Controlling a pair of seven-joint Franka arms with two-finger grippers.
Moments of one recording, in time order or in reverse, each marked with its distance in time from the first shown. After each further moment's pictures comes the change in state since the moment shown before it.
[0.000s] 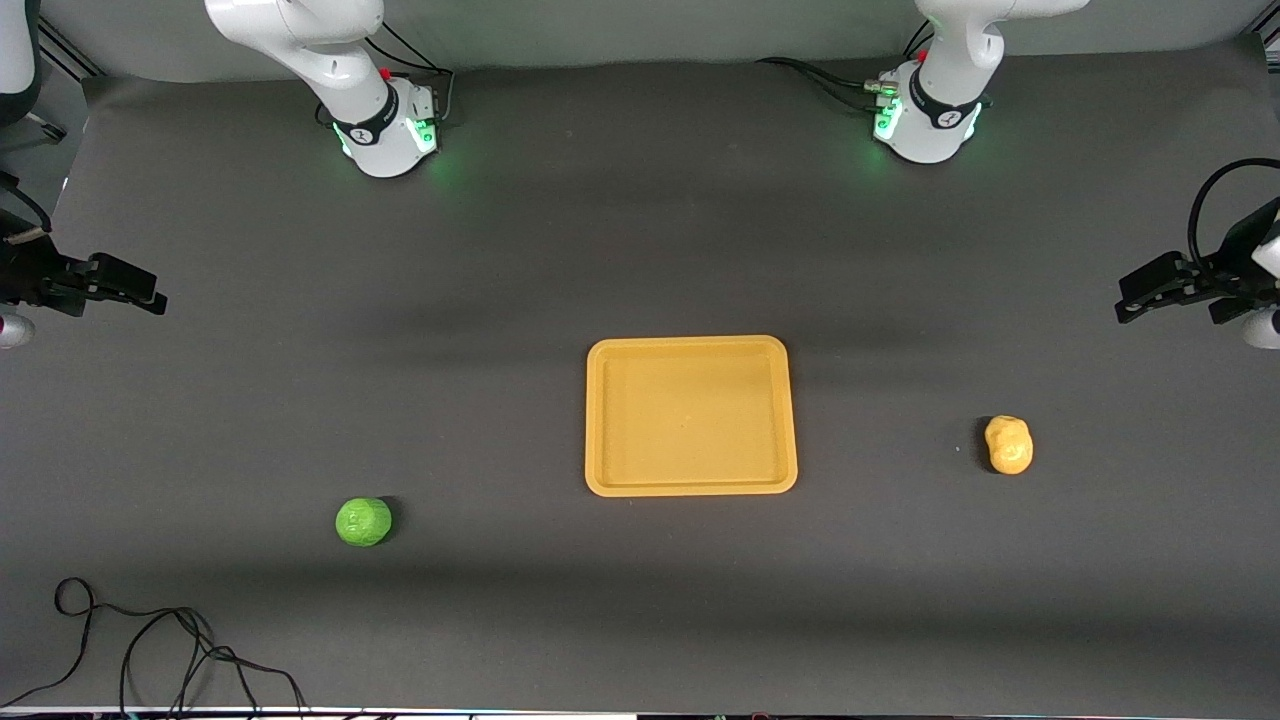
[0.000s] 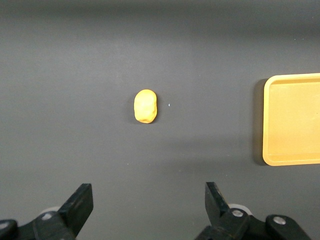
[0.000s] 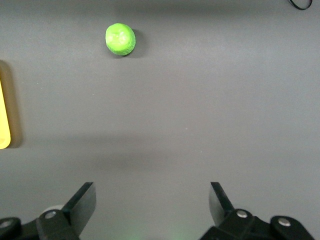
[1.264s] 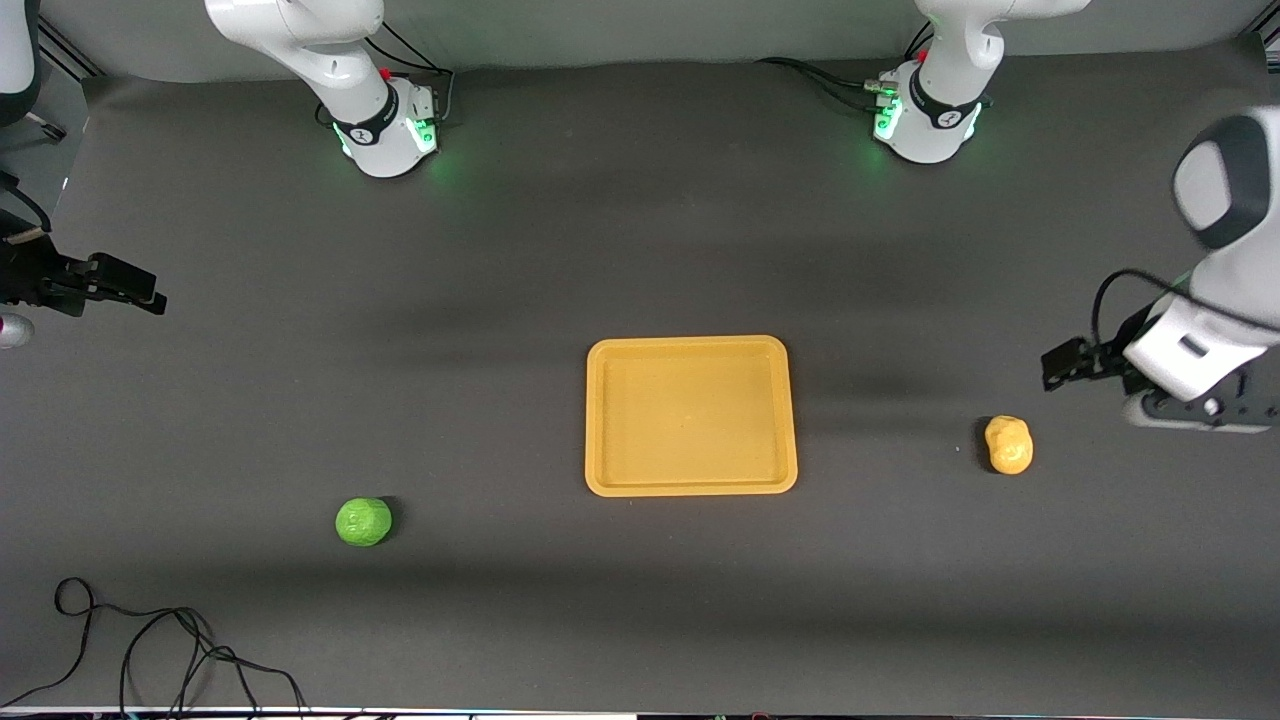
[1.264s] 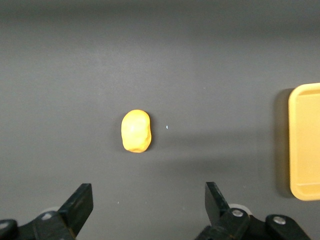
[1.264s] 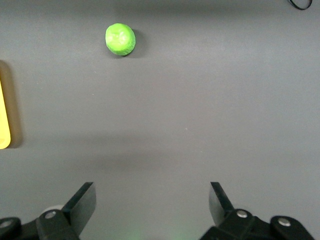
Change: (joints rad) left arm -0.030 0.120 0.004 -0.219 0.001 0.363 0.017; right arm 0.000 0.000 0.000 0.000 0.000 0.000 0.000
